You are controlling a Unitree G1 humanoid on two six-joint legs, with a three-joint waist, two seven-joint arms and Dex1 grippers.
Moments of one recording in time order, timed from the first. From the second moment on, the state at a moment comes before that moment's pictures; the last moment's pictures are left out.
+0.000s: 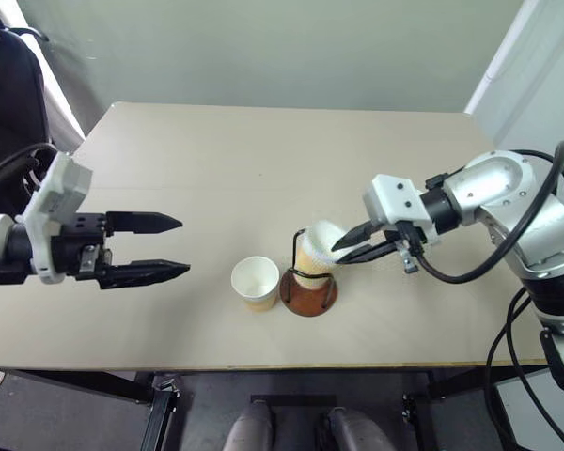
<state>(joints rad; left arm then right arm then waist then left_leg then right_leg) -0.25 1.18 0.44 -0.23 -0.84 0.80 -1.32 -0.93 -0.82 0.35 -0.24 0.32 0.57 1.42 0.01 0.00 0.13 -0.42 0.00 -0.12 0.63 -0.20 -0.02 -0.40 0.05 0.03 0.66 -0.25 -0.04</state>
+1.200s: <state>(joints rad) -0.69 1.13 -0.35 -0.21 -0.40 0.40 -1.57 -0.77 -1.06 -0.07 -0.22 0.66 0.73 1.46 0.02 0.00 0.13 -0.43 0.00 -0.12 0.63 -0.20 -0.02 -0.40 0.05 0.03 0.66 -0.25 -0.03</state>
